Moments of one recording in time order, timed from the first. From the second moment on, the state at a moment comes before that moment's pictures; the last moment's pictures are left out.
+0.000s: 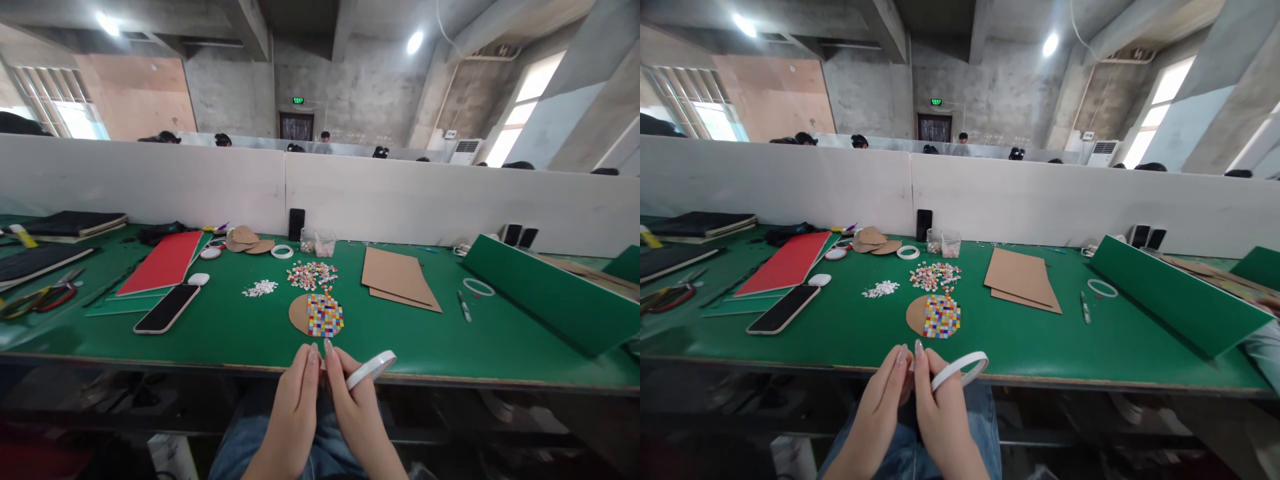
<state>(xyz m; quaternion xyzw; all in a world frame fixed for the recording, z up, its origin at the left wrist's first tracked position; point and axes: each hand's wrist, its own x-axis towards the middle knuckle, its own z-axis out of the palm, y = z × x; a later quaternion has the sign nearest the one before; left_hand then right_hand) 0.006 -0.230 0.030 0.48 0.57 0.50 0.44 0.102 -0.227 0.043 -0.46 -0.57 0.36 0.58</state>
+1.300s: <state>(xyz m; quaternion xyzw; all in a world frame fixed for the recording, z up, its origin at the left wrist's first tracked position) 0.006 -0.229 0.052 0.62 0.51 0.45 0.38 0.109 -0.228 0.045 -0.50 -0.69 0.26 0.47</state>
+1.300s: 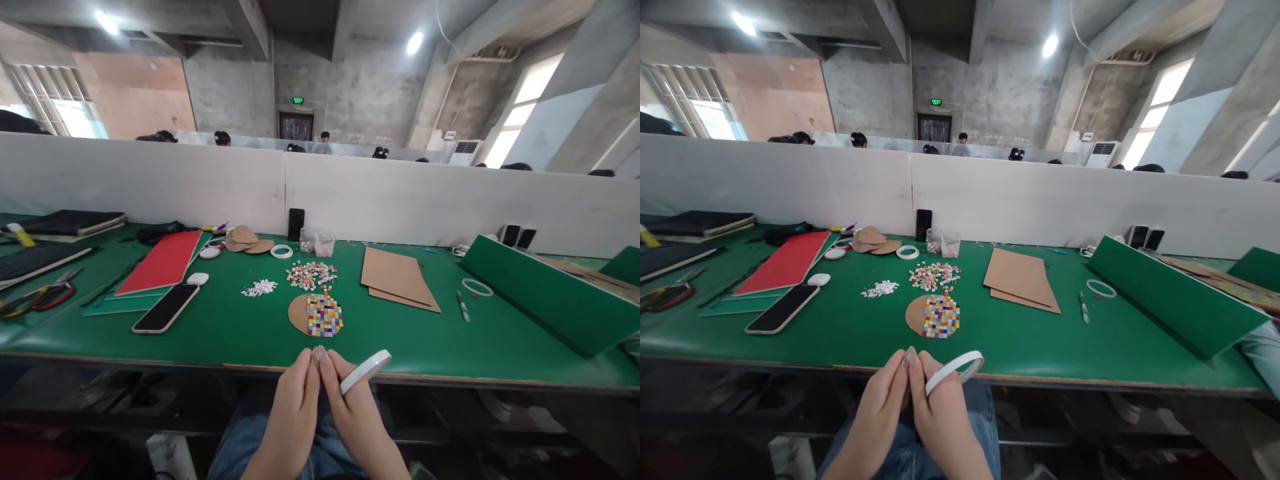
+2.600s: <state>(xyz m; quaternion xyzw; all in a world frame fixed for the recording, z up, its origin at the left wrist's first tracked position) 0.006 -0.228 0.047 0.57 0.53 0.48 0.42 0.111 -0.227 0.046 -0.50 -0.71 0.22 0.46</state>
